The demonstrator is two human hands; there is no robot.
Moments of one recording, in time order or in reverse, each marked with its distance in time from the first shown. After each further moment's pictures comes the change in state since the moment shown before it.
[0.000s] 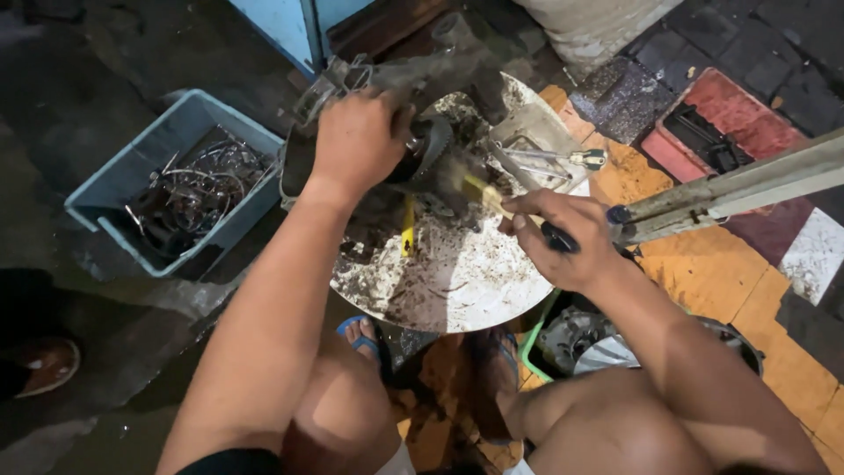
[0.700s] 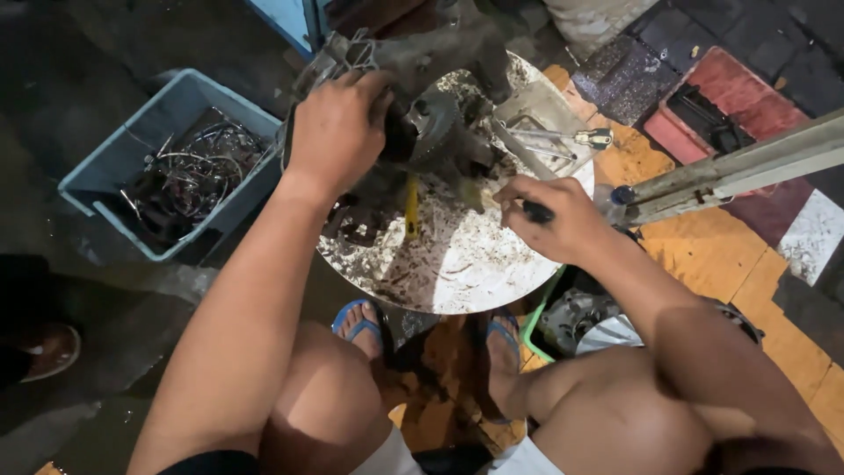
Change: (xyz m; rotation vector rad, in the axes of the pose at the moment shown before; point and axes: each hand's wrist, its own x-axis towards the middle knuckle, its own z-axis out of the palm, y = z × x) left_hand -0.023 -0.002 -0.031 -0.079 -0.025 -0.039; right_hand -0.016 0.017 0.010 -0.139 -0.342 0.209
